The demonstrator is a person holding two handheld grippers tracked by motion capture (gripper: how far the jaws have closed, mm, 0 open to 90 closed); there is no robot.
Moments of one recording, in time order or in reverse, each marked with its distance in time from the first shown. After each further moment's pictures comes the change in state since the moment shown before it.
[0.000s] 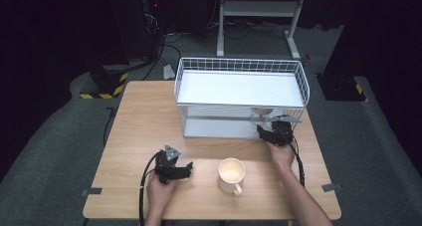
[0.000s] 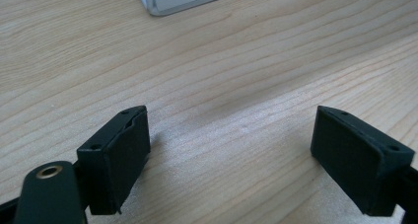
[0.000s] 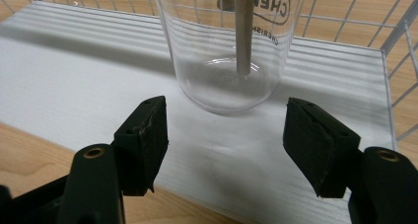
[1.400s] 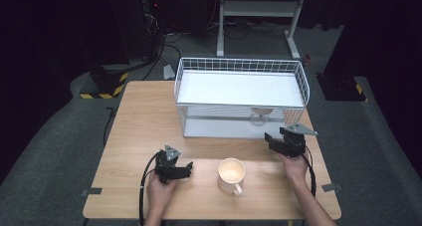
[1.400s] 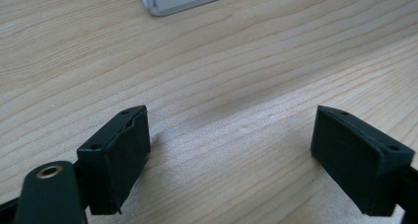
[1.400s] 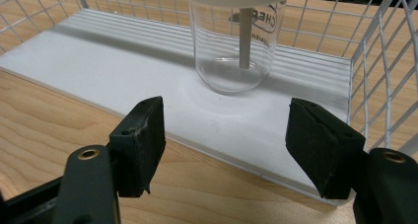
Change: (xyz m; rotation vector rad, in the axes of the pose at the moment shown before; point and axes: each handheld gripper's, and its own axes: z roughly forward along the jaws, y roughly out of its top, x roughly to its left) left arm -0.001 0.000 0.000 -0.004 0.002 -0.009; right arm -0.005 -0.017 -0.056 -0.075 0.053 -0.058
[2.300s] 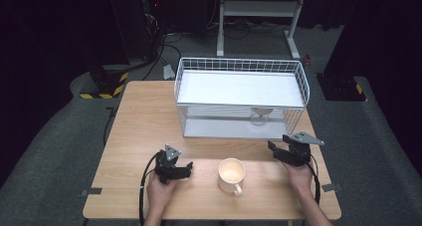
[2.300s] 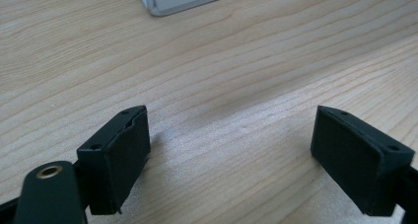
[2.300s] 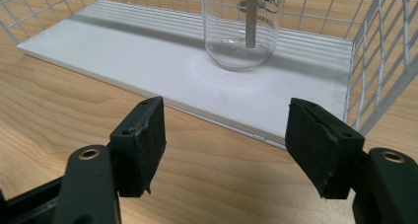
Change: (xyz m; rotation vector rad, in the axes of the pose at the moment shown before) left arm 0.000 0.000 0.000 0.000 0.000 0.000; right arm -0.001 -0.021 -0.021 -0.001 0.034 0.003
